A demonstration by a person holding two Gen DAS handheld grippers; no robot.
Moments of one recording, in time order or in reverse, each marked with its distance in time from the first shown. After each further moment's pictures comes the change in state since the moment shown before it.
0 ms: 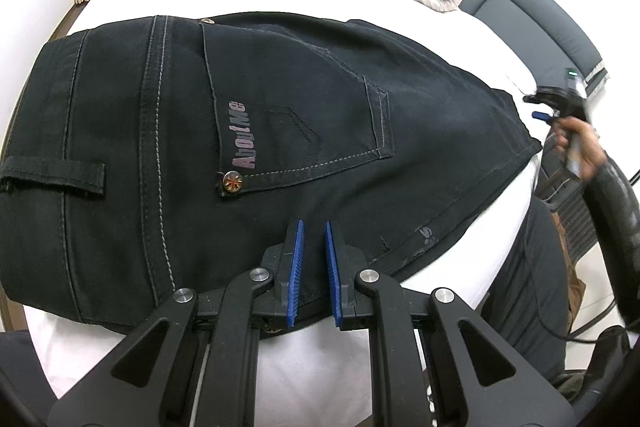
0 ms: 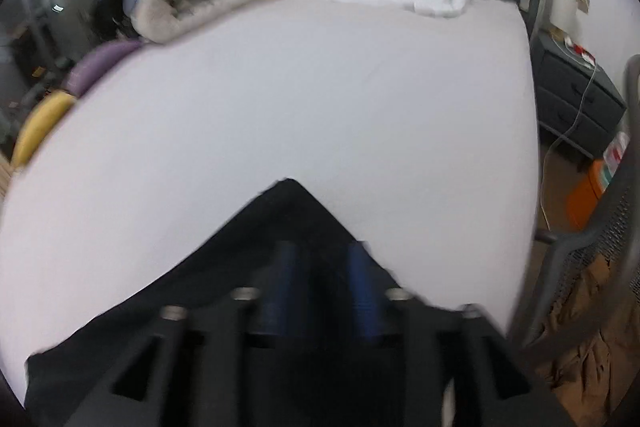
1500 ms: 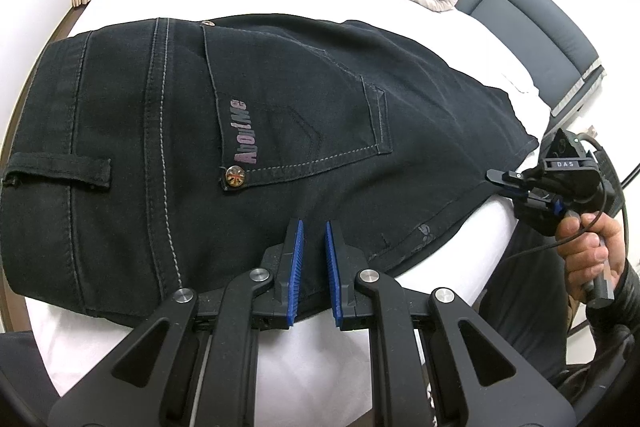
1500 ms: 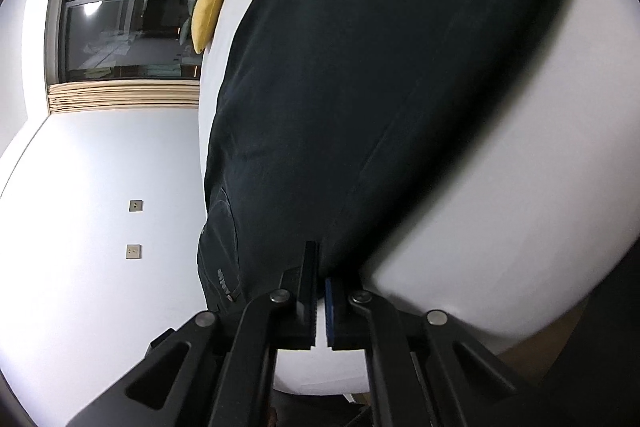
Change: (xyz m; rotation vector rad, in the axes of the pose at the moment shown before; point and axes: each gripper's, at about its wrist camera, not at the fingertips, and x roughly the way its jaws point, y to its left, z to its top) left arm -0.013 0.006 -0.006 0.005 -0.004 -0.008; right arm -0.030 0.078 -0.250 0.235 0.651 0.851
